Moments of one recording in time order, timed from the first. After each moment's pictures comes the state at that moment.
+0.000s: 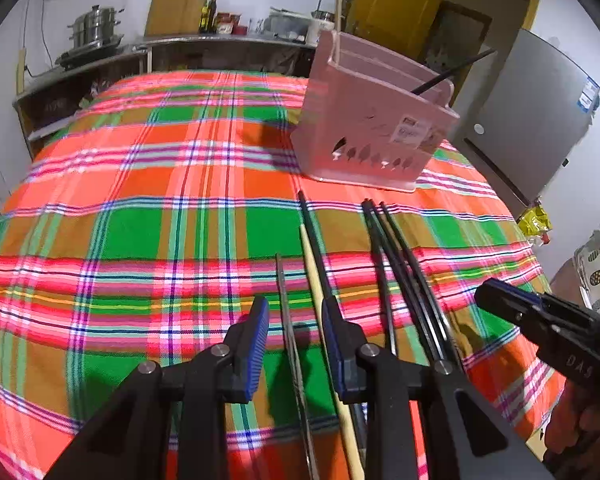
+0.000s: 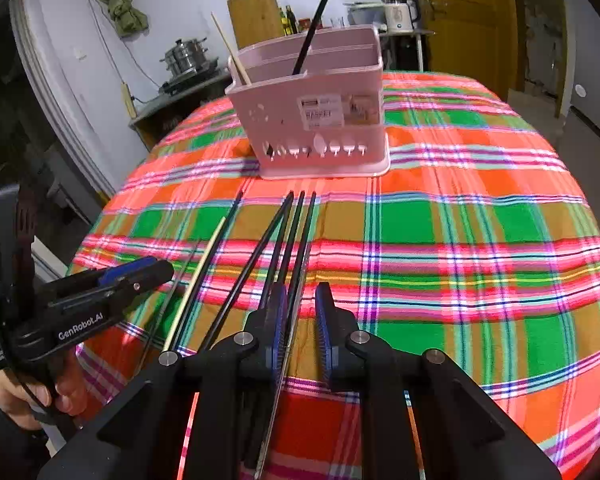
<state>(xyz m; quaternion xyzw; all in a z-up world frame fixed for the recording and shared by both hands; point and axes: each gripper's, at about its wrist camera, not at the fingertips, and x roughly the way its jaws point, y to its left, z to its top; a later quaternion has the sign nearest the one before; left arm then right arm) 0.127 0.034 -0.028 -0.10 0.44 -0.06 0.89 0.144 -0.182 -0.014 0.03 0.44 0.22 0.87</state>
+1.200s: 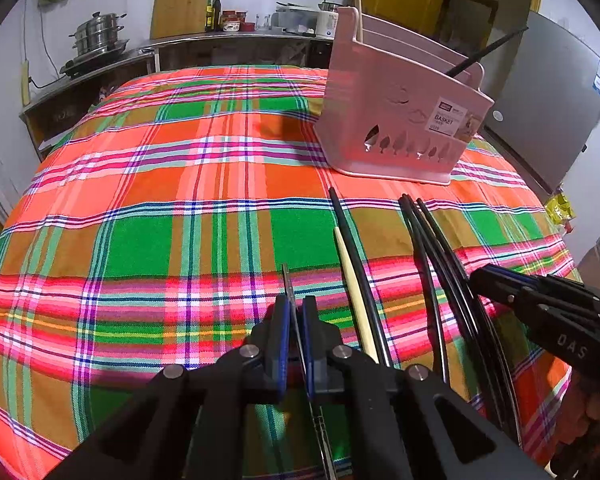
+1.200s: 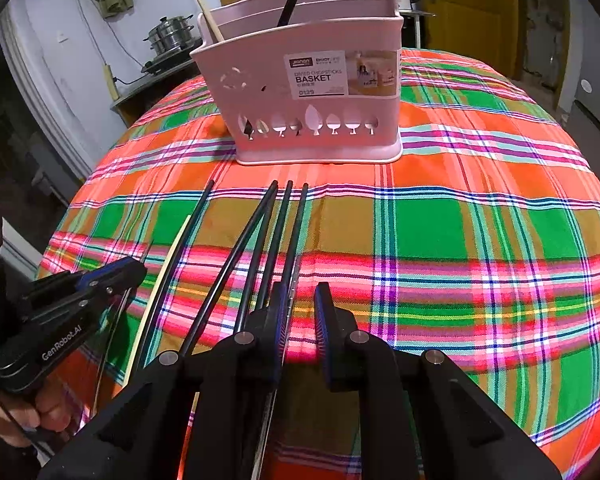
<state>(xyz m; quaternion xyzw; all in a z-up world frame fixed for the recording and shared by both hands) 0.148 0.038 -0.044 -0.07 0.45 -0.03 0.89 0.184 -0.161 -0.042 0.01 0.47 0.20 0.86</state>
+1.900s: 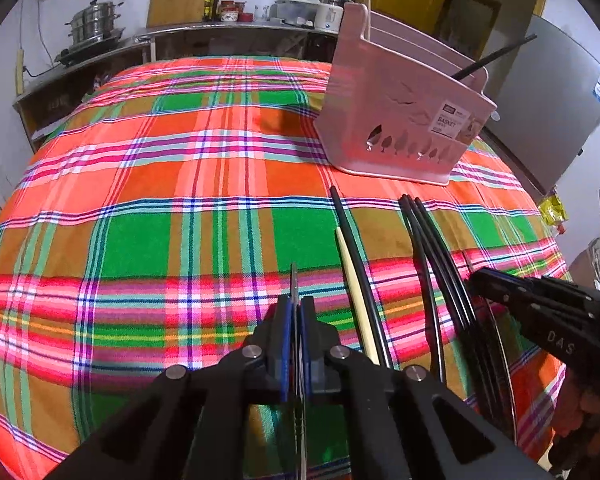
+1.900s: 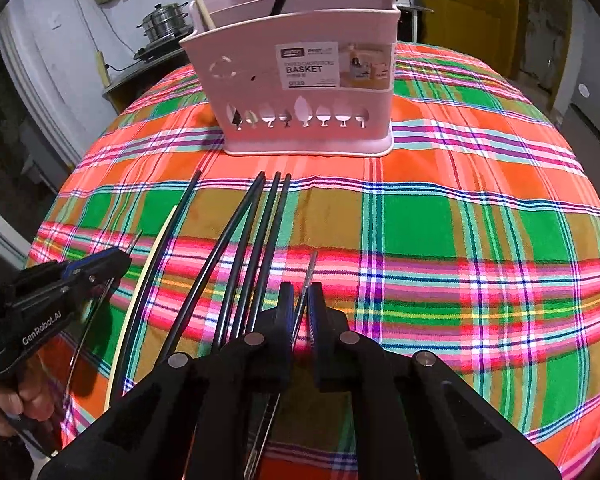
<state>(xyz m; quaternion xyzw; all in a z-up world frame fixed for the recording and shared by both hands) 0.158 0.045 -0.042 -0.08 0.47 -0.05 0.88 0.189 -0.162 -0.042 -0.01 0.49 0.19 0.85</state>
